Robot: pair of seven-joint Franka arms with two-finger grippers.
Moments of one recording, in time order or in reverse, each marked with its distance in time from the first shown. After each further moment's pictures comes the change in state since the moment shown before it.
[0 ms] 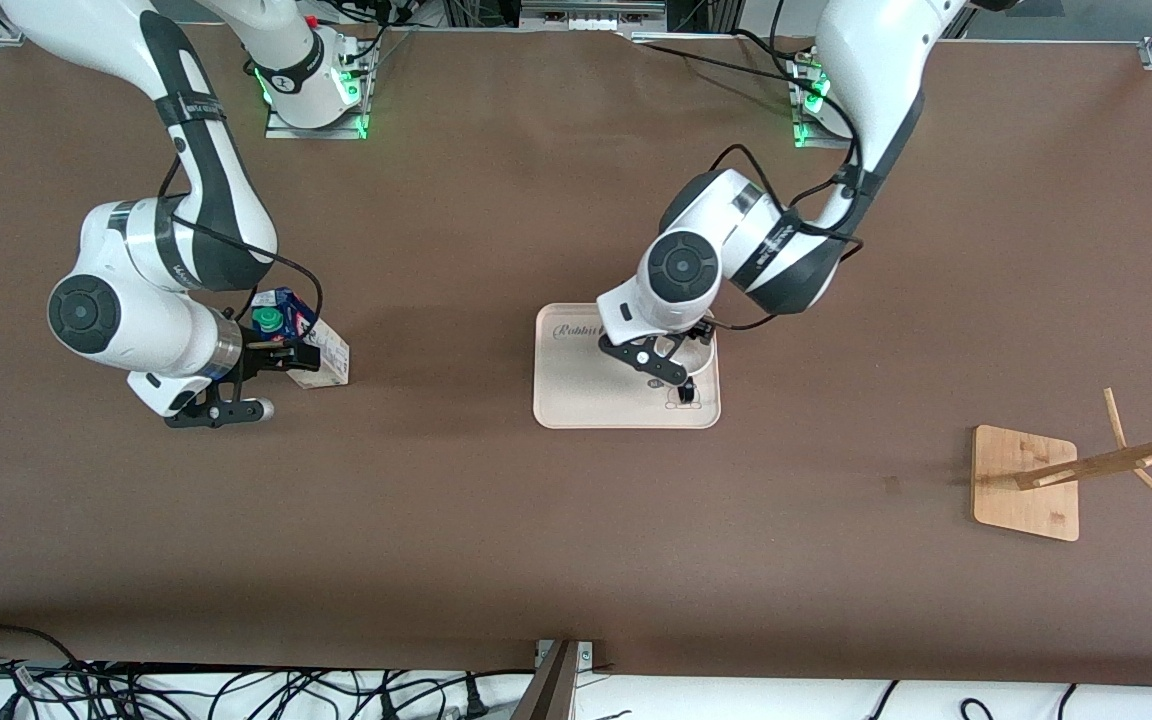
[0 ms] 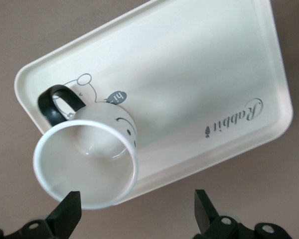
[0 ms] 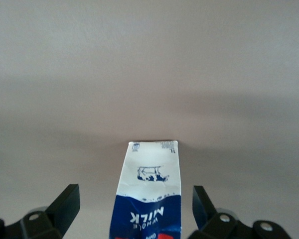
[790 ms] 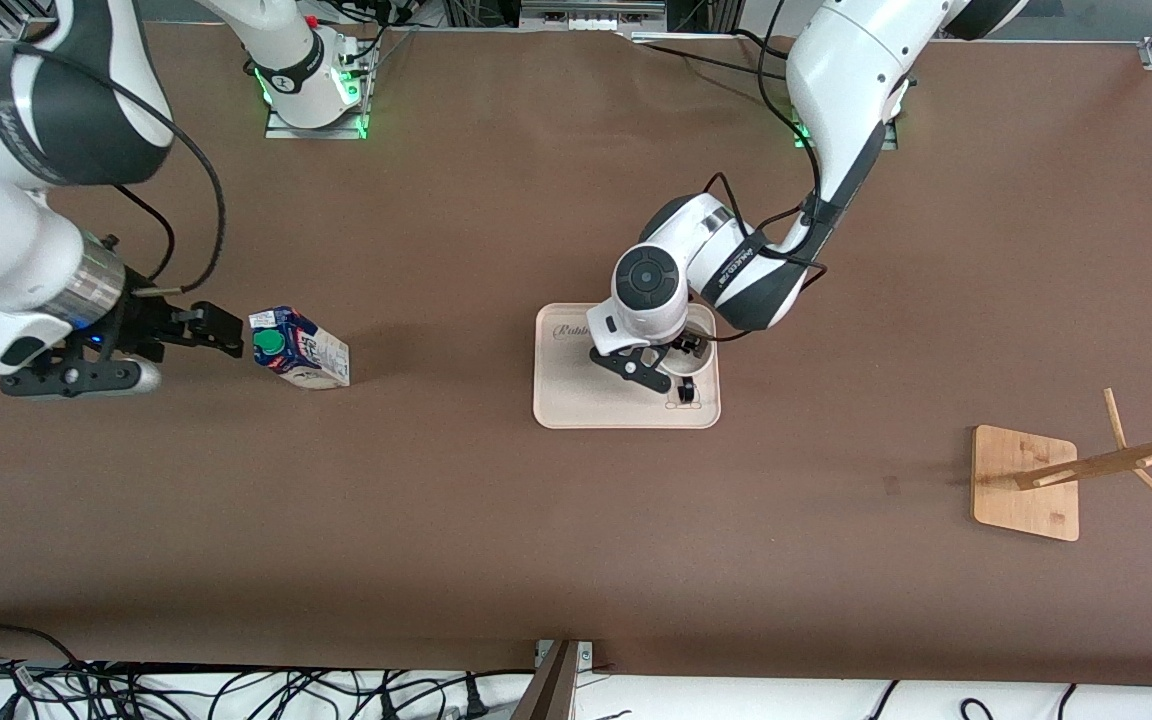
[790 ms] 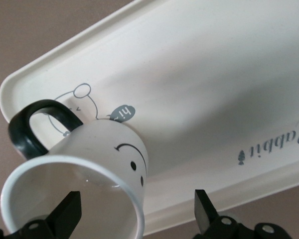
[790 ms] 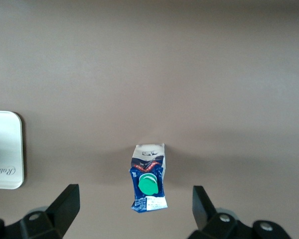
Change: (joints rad) left arm -0.019 0.085 0.006 0.002 0.121 0.067 -0.060; right arm -0.001 -0.144 -0.014 0.301 -0.064 -0.311 0.063
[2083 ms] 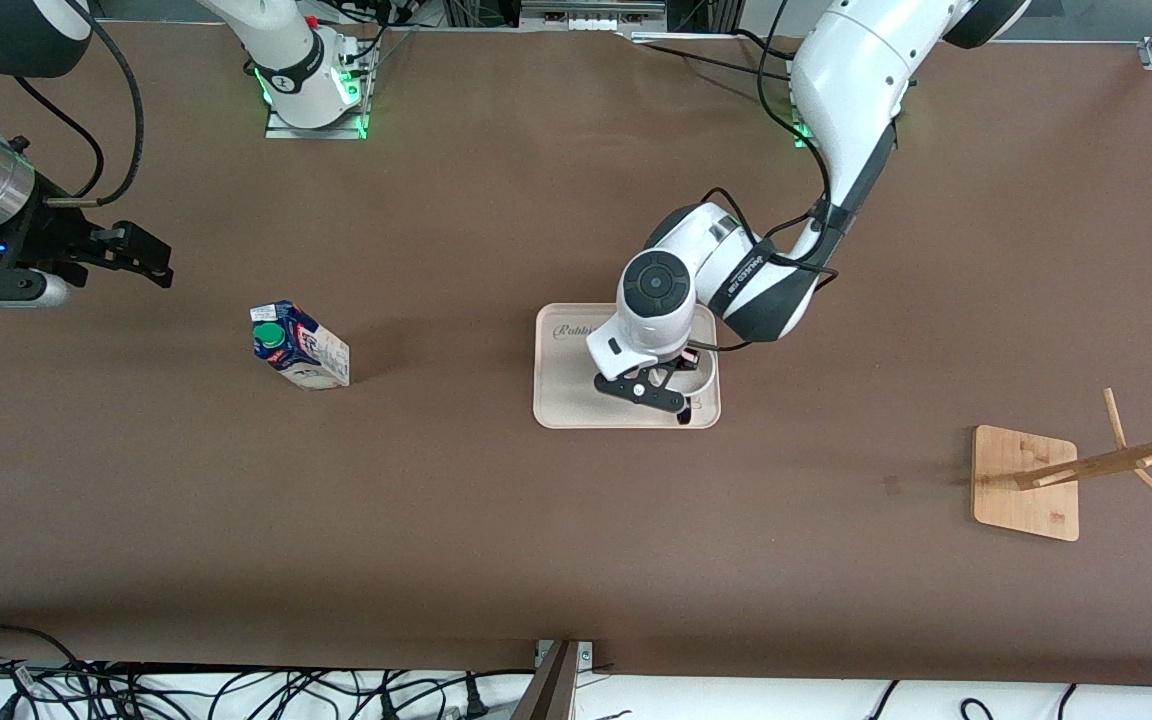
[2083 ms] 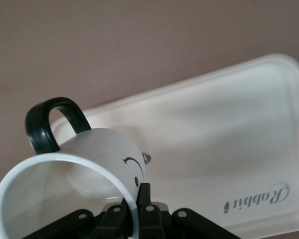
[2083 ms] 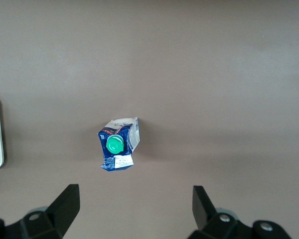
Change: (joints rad) left arm 0.013 0.001 0.020 0.147 -0.003 0.008 -0.124; right arm -0.002 -0.189 -0.043 -0.159 -0.072 -0.034 0.001
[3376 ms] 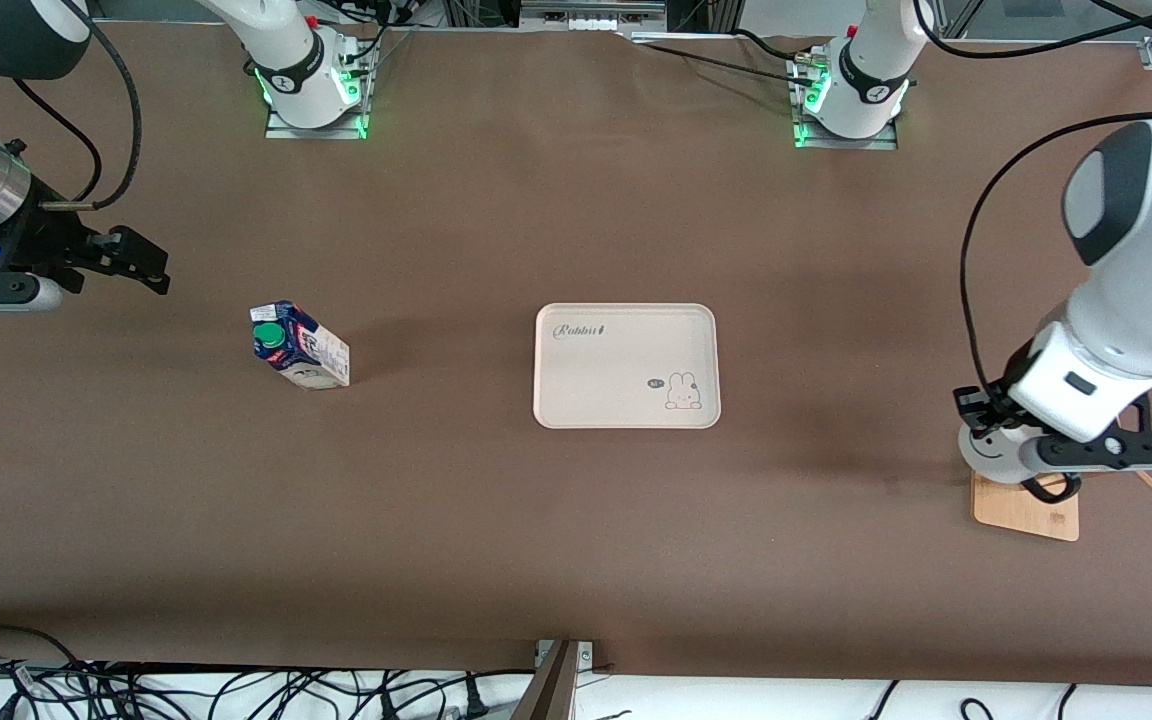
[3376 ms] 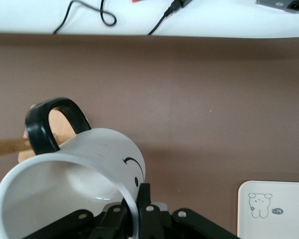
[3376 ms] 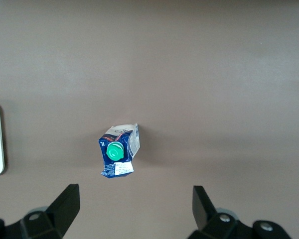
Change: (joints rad) left arm 0.520 -0.302 0.009 0.092 -0.067 -0.207 0.241; right arm 0.000 0.004 -0.002 0.002 0.000 0.023 0.002
